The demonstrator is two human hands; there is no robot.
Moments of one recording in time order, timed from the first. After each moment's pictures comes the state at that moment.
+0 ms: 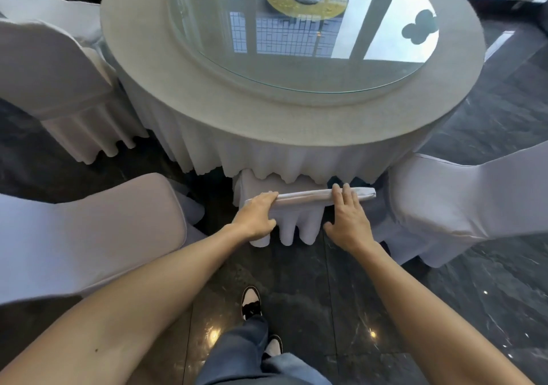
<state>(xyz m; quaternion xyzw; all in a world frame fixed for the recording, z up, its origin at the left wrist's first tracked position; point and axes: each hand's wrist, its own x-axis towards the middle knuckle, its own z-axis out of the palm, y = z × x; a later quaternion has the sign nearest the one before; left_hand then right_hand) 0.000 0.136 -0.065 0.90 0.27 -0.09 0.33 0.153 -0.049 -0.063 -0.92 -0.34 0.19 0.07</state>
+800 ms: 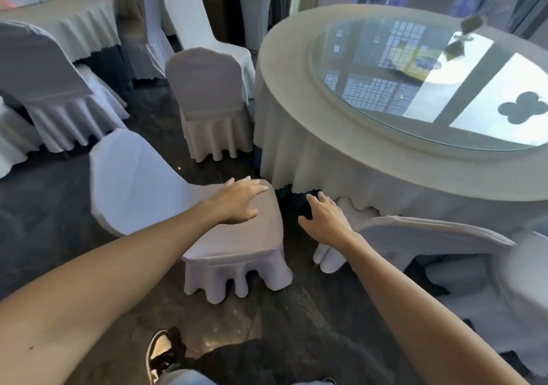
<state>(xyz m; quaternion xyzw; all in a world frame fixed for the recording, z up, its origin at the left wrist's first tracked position) -0.343 0.330 0.010 0.94 0.31 -0.08 0.14 -0.145 0.181 -0.006 -0.82 -0.53 0.20 0.06</state>
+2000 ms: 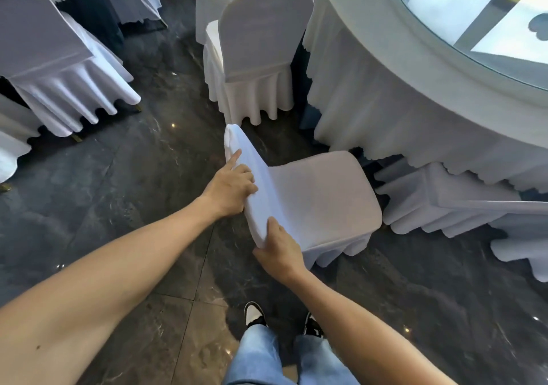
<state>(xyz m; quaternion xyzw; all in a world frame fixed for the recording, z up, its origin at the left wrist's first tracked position) -0.665 0.689 -0.070 0.98 0.11 -0.13 -0.06 -0.609 0.501 -0.104 -0.83 -0.42 0.33 0.14</state>
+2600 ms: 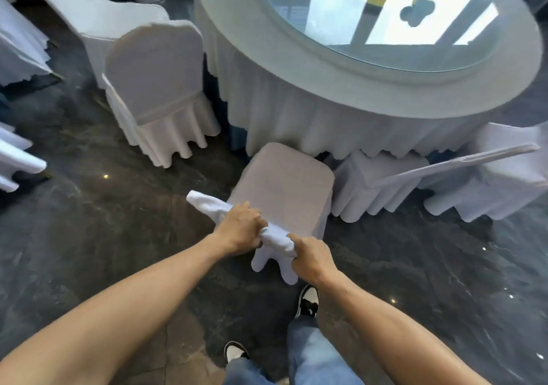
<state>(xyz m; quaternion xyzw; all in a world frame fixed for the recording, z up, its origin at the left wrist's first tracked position) -0.508 0.583 -0.075 0.98 0.05 -0.12 0.11 -0.443 0.386 -0.083 -0.90 -0.36 0.23 0.08</state>
